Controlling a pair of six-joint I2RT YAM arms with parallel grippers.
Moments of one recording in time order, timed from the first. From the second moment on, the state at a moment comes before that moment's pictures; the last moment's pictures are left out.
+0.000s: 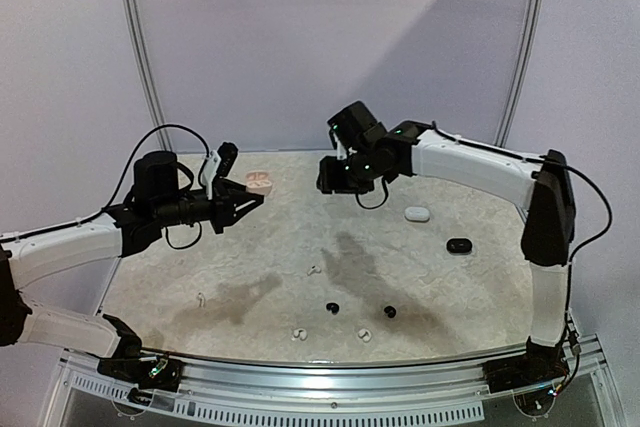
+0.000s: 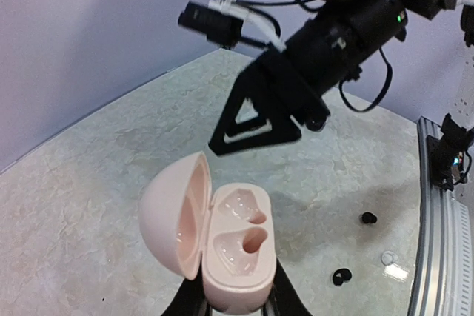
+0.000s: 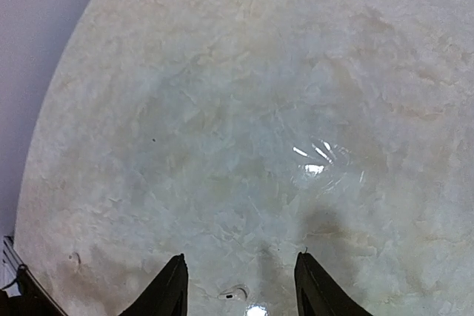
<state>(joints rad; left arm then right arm) -0.51 1.17 0.67 0.22 0.51 0.04 0.87 2.05 1.88 -0.65 0.11 0.62</state>
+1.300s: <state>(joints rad) -0.53 1.12 0.59 0.28 0.37 0.02 1.03 2.42 2.05 -0.96 -0.03 0.32</state>
